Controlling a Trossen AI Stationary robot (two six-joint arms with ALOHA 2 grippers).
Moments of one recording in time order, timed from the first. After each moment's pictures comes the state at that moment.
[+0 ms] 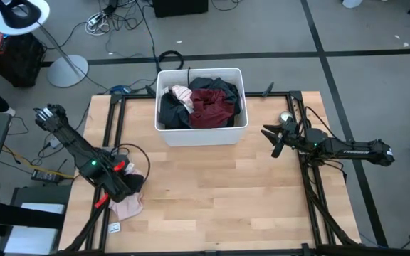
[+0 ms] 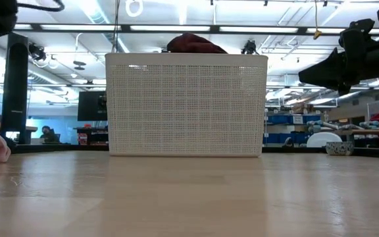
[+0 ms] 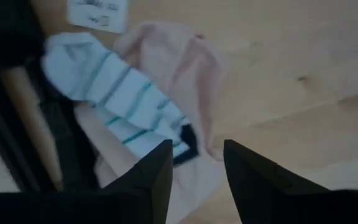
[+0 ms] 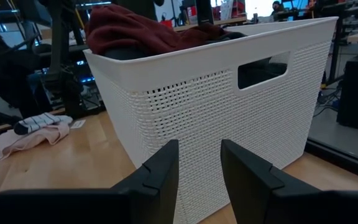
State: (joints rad) left arm -0.78 1.07 0.88 -1.24 -0.13 -2.12; right arm -0.09 0.10 0.04 0.04 0.41 0.16
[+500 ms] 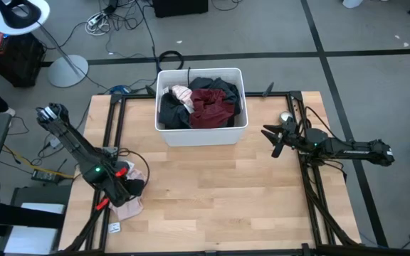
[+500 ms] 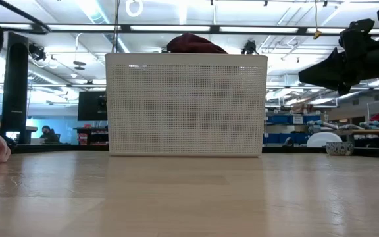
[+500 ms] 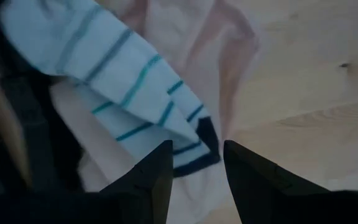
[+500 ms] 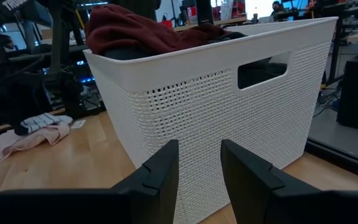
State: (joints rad) left arm -0.84 1.08 0.70 -1.04 -0.09 -2.23; right arm -0.09 0.10 0.04 0.04 0.41 0.16
